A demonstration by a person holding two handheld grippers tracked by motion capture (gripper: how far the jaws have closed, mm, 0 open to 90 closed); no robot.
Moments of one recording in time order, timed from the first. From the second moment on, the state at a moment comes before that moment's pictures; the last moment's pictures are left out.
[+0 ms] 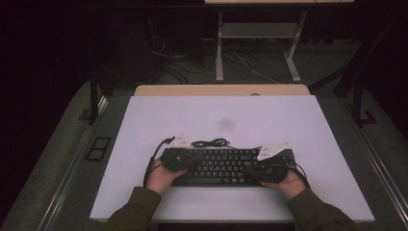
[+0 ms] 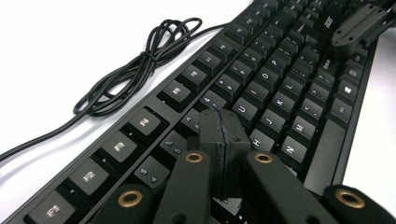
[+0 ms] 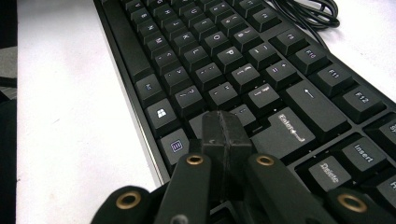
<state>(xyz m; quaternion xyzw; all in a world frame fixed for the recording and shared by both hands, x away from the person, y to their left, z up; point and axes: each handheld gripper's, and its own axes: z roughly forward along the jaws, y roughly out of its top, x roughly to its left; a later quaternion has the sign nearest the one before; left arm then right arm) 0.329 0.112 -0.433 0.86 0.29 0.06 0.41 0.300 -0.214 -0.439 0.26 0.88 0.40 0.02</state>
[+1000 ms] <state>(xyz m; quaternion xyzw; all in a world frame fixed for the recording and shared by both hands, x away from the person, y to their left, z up) 0.322 0.119 -0.424 0.85 0.29 0.06 0.44 0.301 -0.214 -0.439 0.26 0.88 0.40 0.02</state>
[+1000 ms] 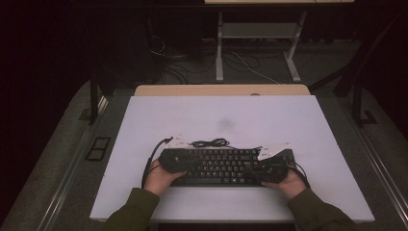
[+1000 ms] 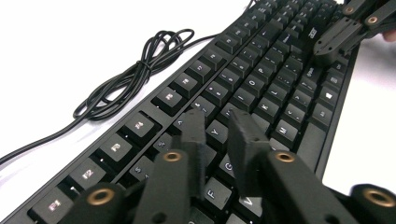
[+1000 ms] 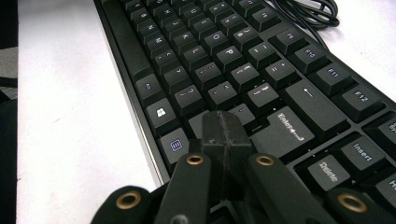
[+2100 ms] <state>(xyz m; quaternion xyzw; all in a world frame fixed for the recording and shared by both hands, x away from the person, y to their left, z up) 0.305 0.150 -0.423 0.83 0.31 0.07 0.45 0.303 -0.217 -0.426 0.27 0.86 0.44 0.02</state>
